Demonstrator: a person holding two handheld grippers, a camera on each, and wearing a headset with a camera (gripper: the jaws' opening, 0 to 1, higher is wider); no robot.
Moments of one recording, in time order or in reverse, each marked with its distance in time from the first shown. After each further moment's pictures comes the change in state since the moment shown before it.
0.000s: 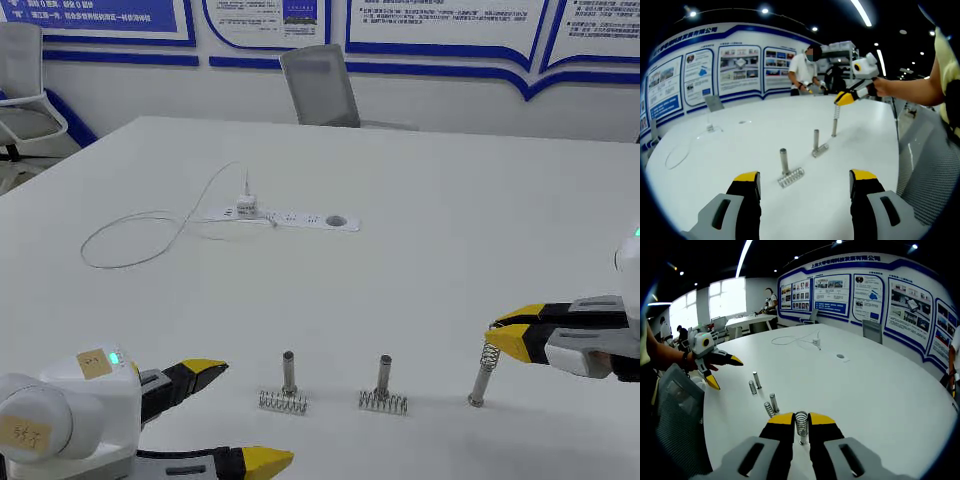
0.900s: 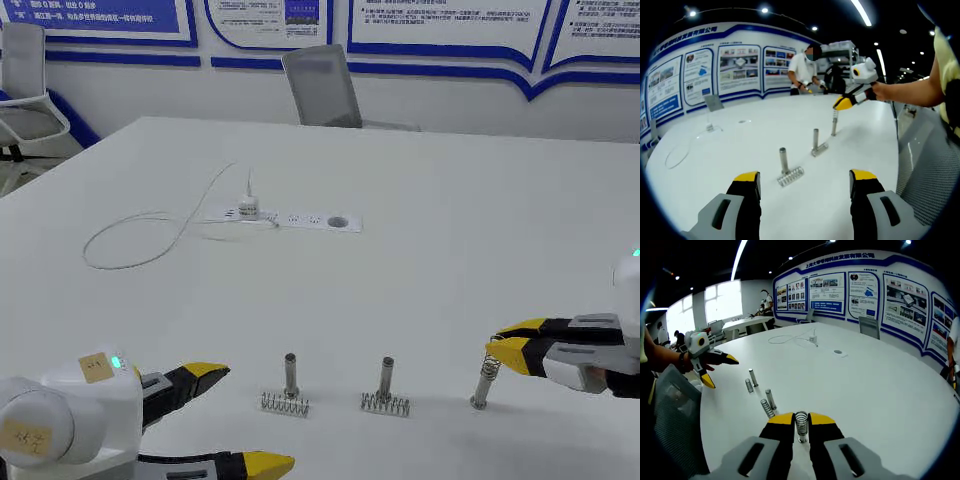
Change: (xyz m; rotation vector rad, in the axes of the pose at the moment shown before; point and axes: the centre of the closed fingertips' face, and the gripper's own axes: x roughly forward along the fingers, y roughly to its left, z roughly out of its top) left arm 0.000 -0.001 -0.001 0.001 0.005 -0.002; right arm 0.009 -0.003 -0.017 0.042 -0.007 -0.014
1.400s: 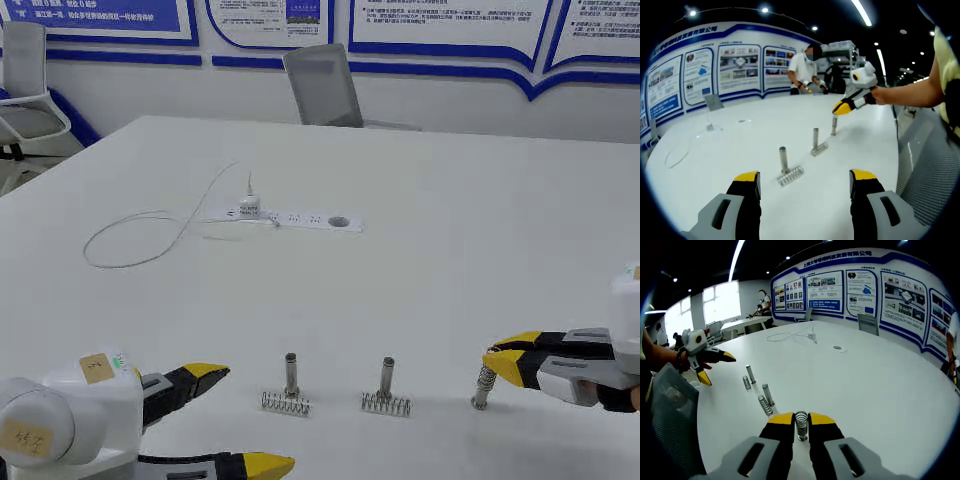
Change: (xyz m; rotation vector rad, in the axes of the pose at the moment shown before) left arm 0.000 -0.001 -0.001 -0.004 0.001 -0.001; right arm 0.010 -0.003 -0.014 0.025 0.003 -0.005
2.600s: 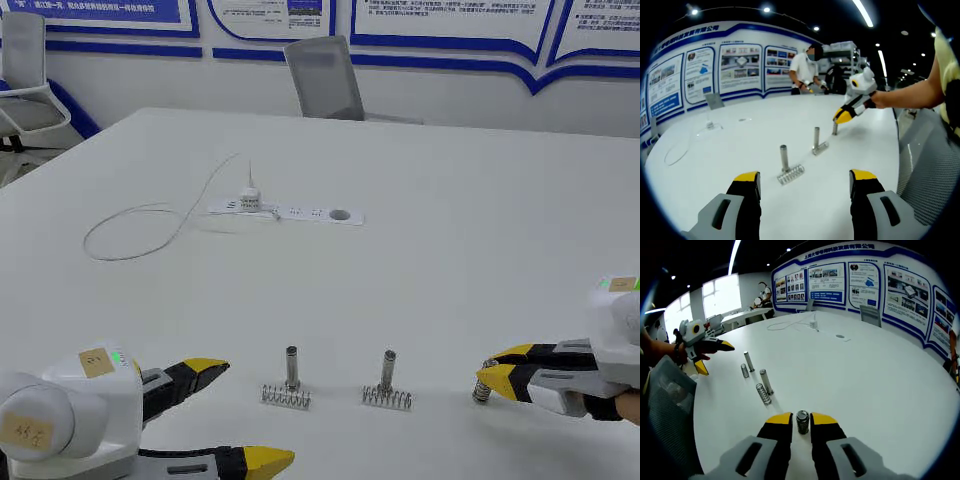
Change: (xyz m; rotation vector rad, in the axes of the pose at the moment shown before) left arm 0.001 0.002 -0.003 -0.011 -0.003 0.004; right arm 0.012 0.000 -0.024 -0.005 0.074 0.013
